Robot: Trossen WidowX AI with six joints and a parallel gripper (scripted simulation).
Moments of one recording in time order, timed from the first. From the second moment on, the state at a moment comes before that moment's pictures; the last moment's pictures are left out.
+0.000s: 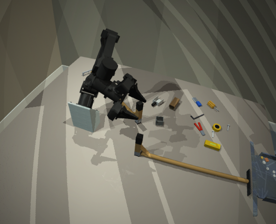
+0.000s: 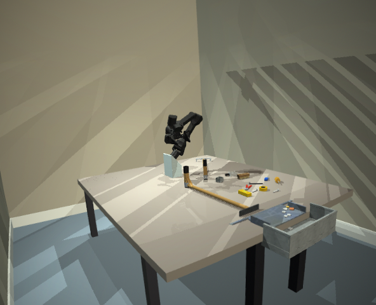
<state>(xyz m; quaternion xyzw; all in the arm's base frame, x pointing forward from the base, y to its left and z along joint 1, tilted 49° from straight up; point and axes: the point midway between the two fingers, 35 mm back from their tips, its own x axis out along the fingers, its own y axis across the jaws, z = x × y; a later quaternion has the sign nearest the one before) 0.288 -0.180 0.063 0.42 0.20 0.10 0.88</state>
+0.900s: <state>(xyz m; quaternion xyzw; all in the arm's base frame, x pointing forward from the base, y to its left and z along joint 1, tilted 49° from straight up) 0.292 -0.069 -0.029 0.38 0.38 0.15 0.83</state>
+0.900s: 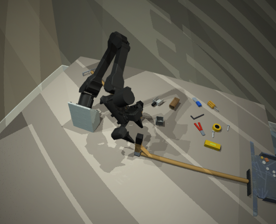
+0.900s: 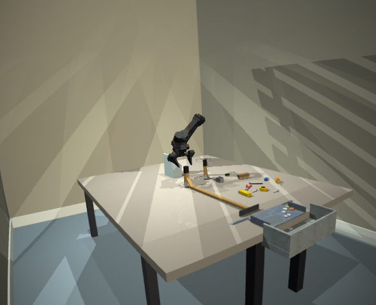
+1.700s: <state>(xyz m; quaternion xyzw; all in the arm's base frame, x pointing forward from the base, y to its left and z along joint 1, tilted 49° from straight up) 0.278 -0.091 -0.019 0.36 0.41 0.17 0.82</state>
